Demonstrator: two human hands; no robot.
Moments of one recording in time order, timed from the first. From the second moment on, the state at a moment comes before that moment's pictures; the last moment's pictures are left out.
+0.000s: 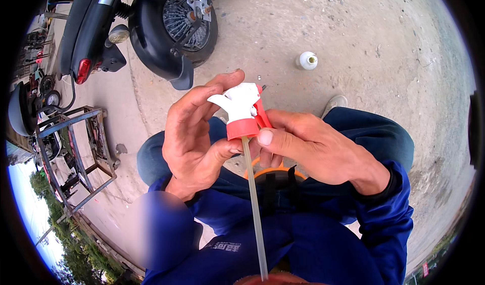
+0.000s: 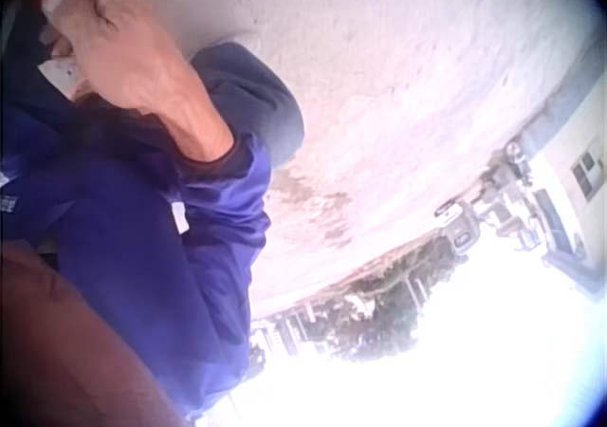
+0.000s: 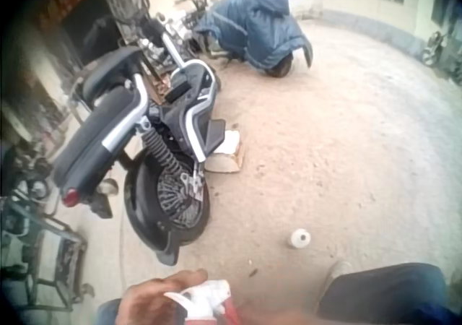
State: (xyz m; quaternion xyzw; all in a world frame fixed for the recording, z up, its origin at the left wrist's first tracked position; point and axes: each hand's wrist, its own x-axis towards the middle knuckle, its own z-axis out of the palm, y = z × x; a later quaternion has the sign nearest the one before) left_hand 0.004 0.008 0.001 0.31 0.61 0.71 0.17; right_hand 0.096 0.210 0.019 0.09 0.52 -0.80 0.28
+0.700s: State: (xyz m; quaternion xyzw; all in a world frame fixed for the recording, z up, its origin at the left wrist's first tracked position) left_hand 0.004 0.009 -0.003 0.43 0.67 0.60 0.12; right_hand 0.096 0.188 0.016 0.14 0.53 -0.80 0.24
